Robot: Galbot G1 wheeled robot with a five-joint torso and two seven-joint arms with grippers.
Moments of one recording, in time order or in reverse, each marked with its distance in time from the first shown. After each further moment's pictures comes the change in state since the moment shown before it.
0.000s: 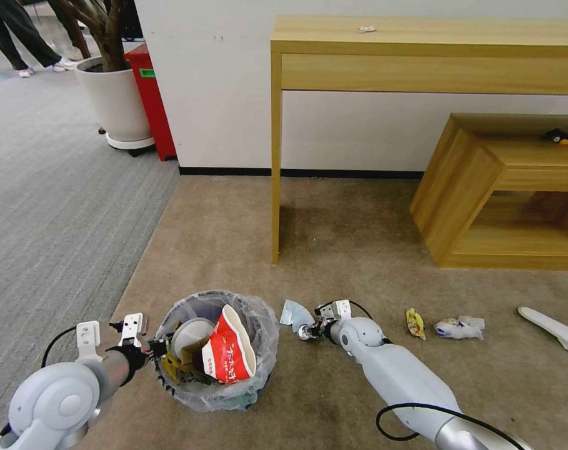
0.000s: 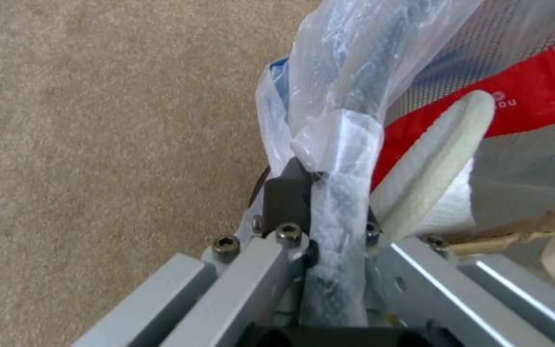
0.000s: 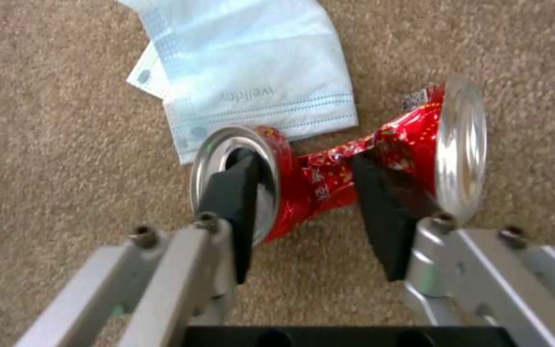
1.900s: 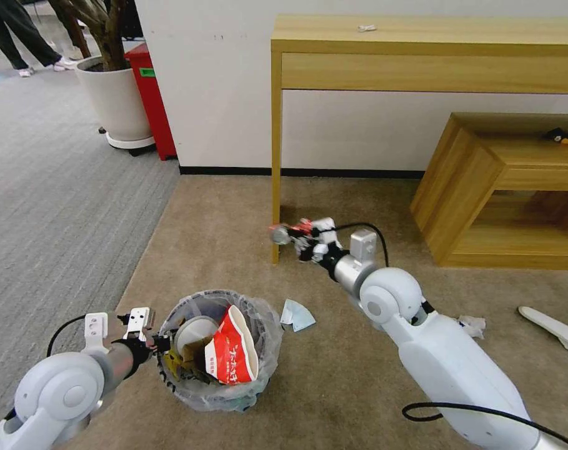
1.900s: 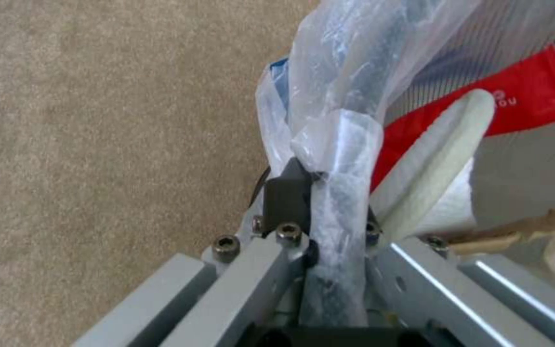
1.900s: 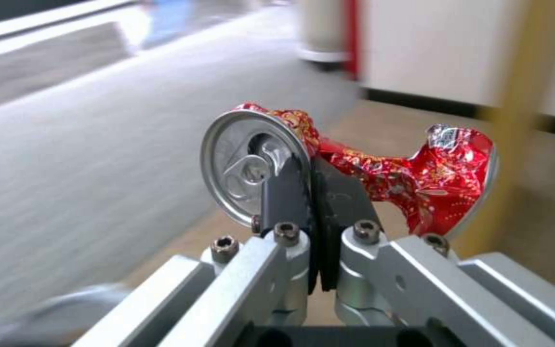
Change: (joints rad) left arm -0.068 0.120 0.088 0.006 -0.043 0.000 -0.034; right arm -0.007 -0.206 0.046 0.968 0.098 0.063 0.002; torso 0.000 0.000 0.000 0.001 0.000
